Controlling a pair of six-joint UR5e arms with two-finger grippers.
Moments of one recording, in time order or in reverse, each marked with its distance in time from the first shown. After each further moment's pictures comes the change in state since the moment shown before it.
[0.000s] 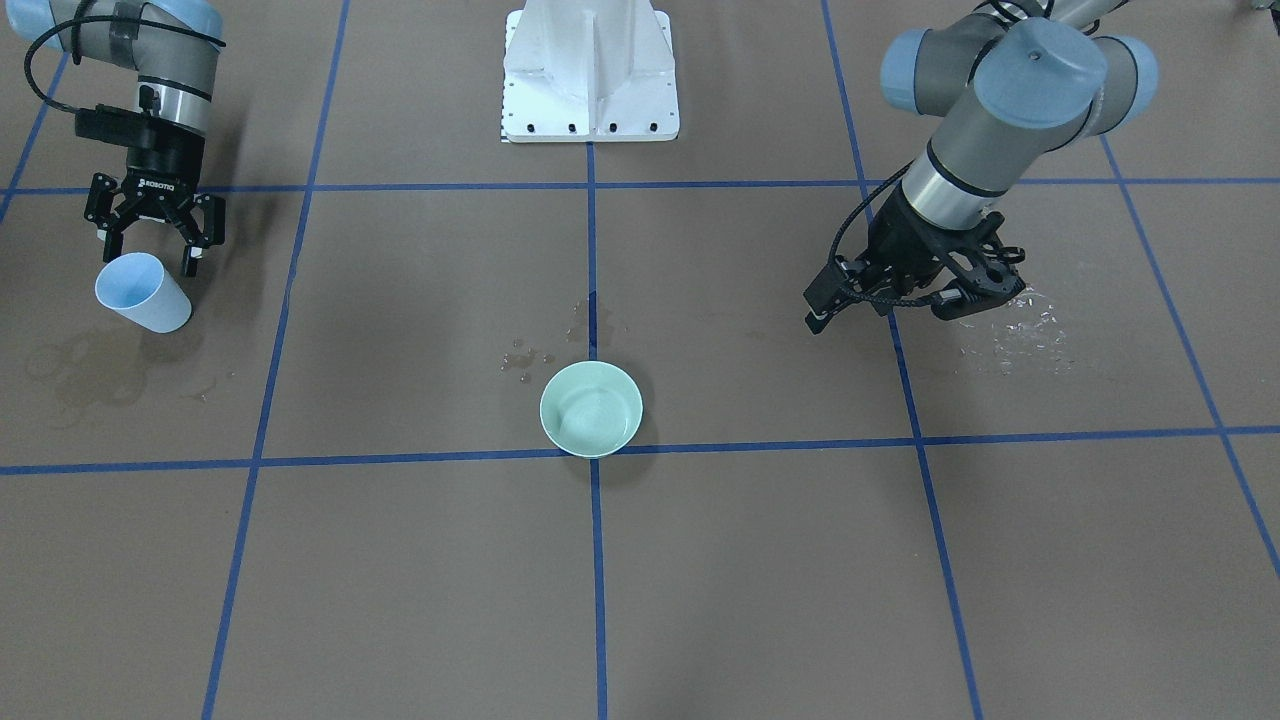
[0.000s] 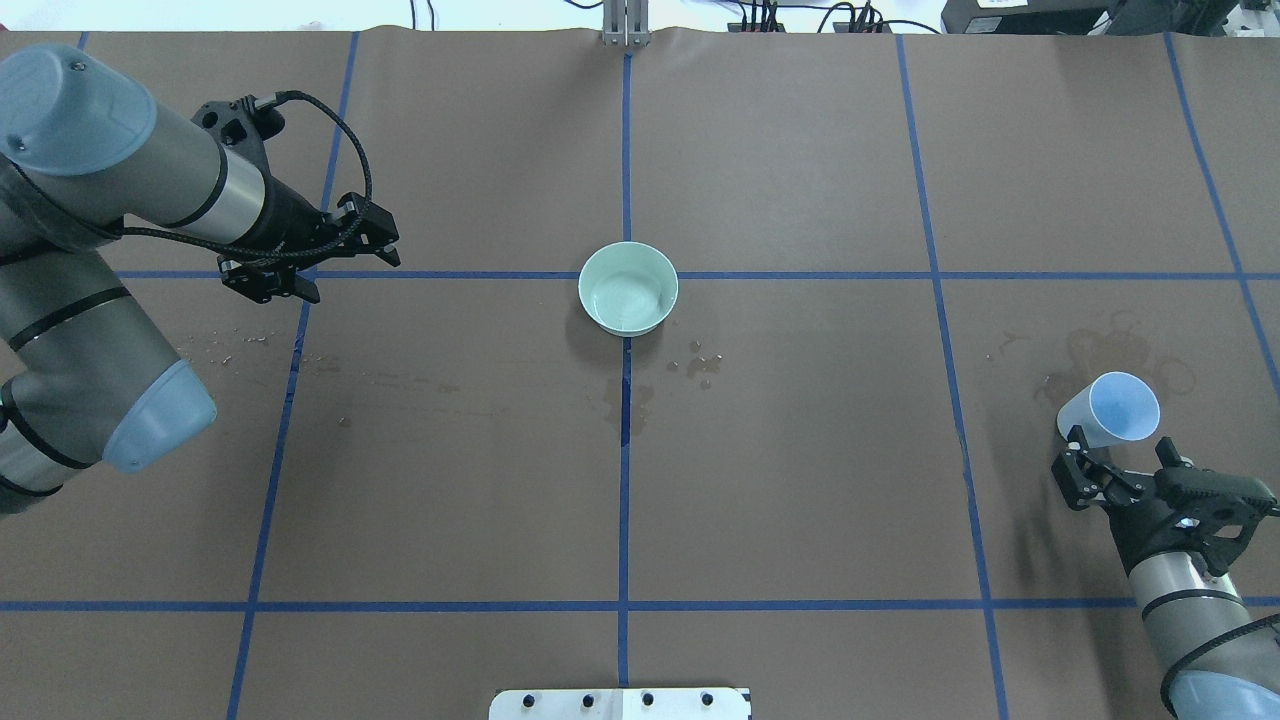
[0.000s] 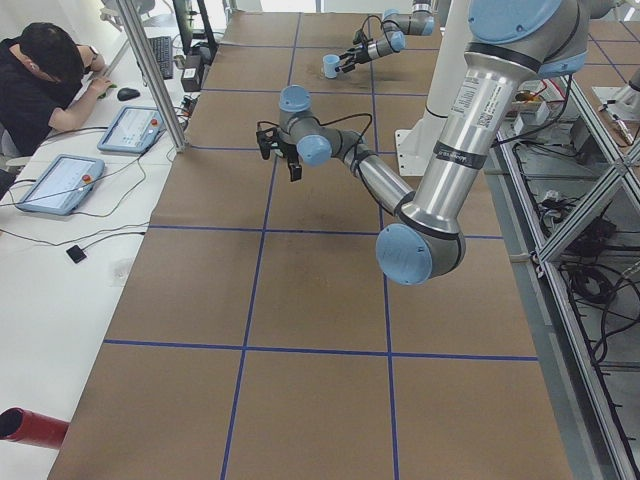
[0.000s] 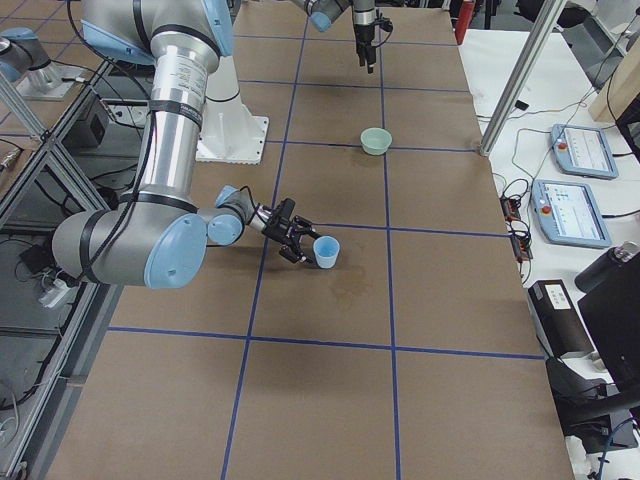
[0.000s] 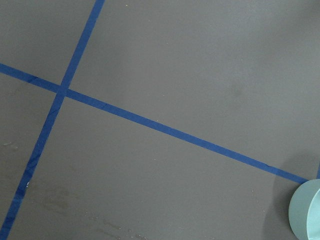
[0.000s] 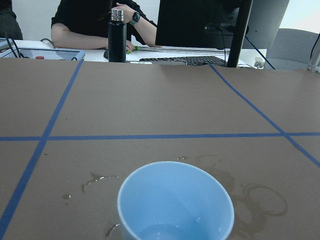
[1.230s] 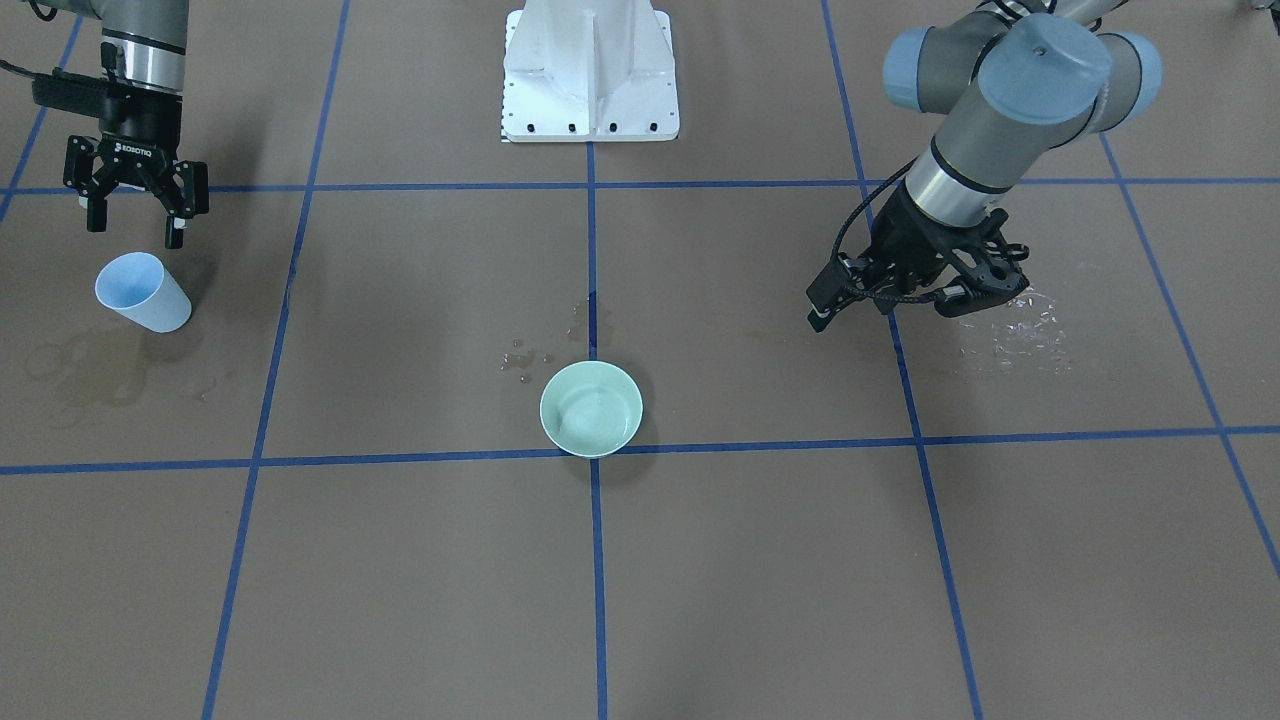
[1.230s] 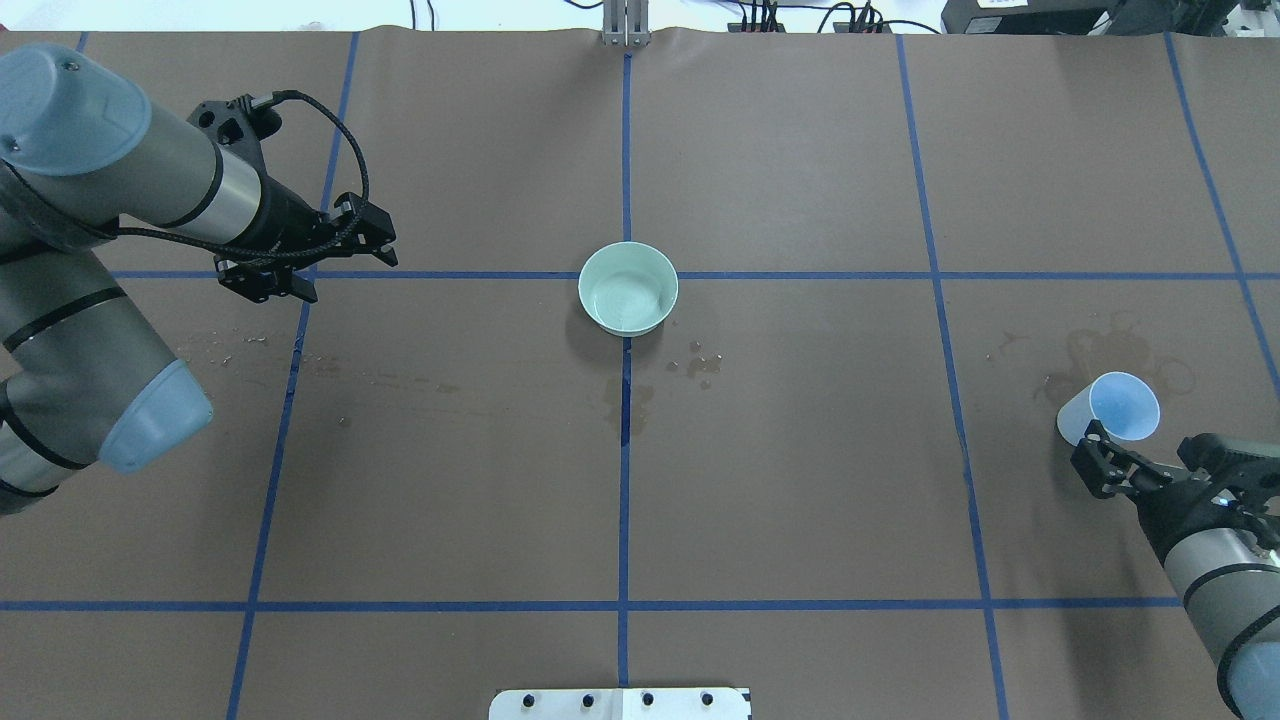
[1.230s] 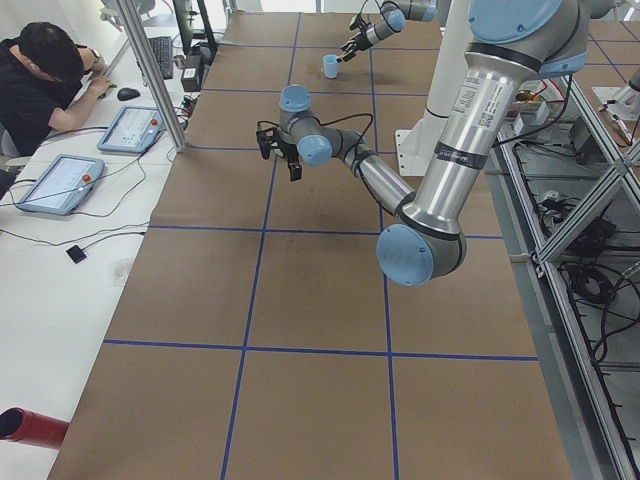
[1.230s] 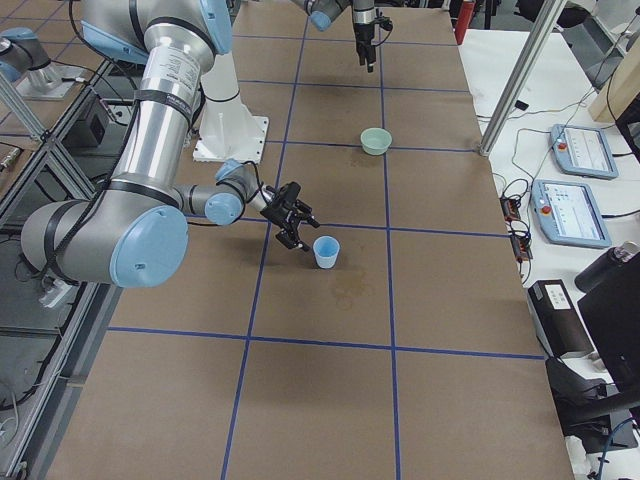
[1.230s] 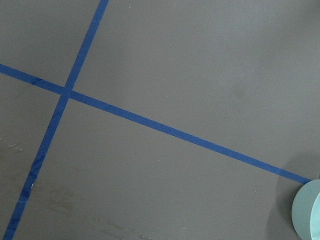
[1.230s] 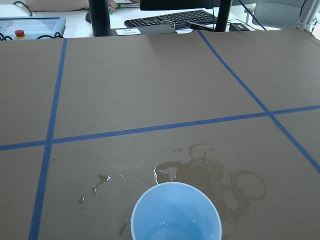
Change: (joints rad) left arm -0.004 0.004 -0.009 0.000 0.000 0.006; right arm 0.053 -0.098 0.203 0.003 0.184 -0.062
